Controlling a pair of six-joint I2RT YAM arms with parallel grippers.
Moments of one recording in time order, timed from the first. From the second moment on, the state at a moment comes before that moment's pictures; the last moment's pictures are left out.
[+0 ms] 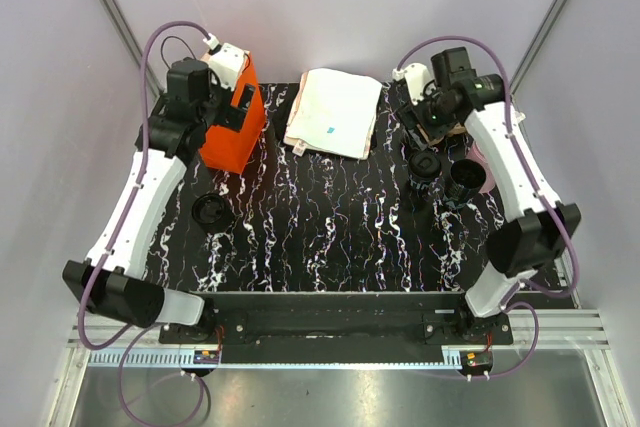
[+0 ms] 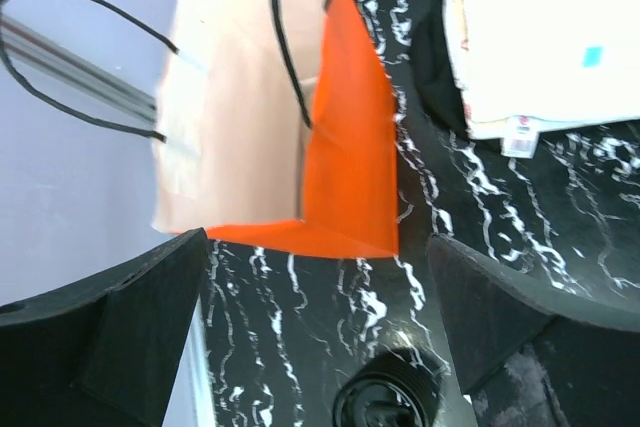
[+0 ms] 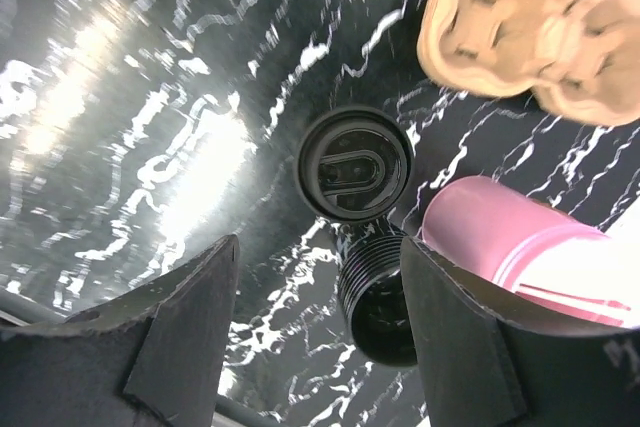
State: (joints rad) left arm -0.25 1.36 1.54 -0.61 -0.15 0.31; right arm 0.26 1.72 1.88 -1.15 -0.10 -0.43
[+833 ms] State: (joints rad) left arm -0.13 1.70 1.72 -0.62 -0.10 0.37; right arm 0.26 1.41 1.74 -1.11 -0.26 -0.39
